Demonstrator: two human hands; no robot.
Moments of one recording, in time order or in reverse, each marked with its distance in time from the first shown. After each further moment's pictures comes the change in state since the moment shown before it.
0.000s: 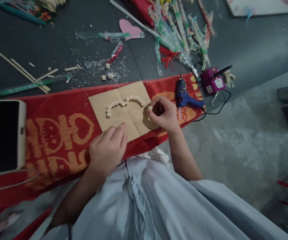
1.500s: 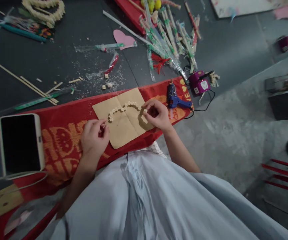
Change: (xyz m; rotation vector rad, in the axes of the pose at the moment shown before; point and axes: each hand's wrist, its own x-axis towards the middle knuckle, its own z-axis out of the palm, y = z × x) left_hand 0.006 -0.061 0.012 -0.343 -0.071 -0.403; right_hand 0.004 -0.001 -0.002 0.232 -0.036 0.003
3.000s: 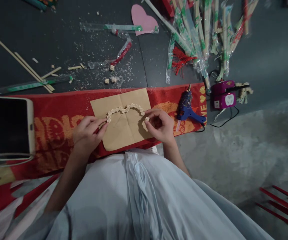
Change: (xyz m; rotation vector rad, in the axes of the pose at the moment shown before) left_hand 0.004 0.003 0.003 0.186 -0.017 0.006; right_hand -0.005 0.001 -0.005 -0.065 -0.094 0.086
